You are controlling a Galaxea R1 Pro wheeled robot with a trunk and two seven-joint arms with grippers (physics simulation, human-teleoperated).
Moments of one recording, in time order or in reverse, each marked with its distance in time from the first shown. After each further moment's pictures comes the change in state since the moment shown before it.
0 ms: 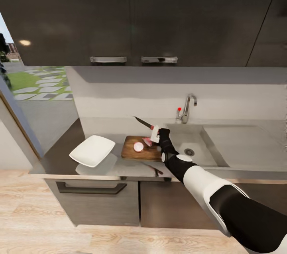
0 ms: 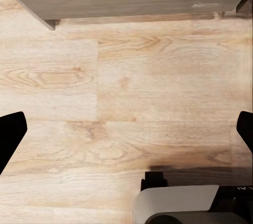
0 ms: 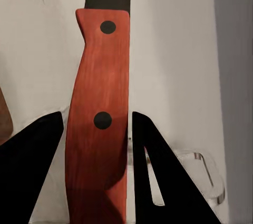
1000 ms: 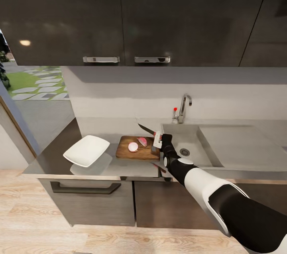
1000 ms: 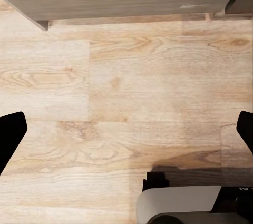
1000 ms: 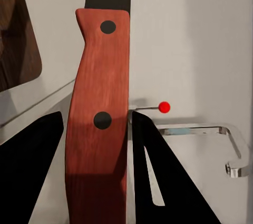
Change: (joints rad) left arm 0.000 0.004 0.000 0.000 0.000 -0.001 0.001; right arm 0.000 0.000 0.002 0.094 0.001 0.002 0.006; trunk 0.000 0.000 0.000
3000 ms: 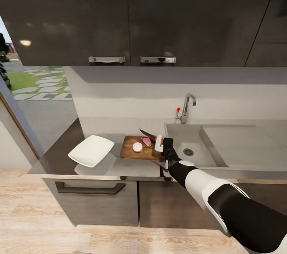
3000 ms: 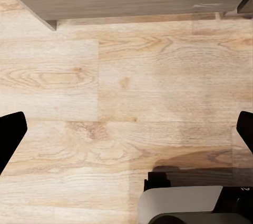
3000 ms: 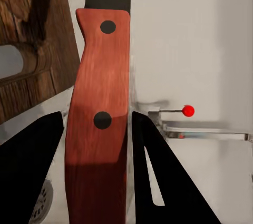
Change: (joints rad) left arm 0.000 0.003 0.000 0.000 0.000 0.000 0.000; right arm 0.000 0.000 0.002 0.055 -0.003 -0.006 0.031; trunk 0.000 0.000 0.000
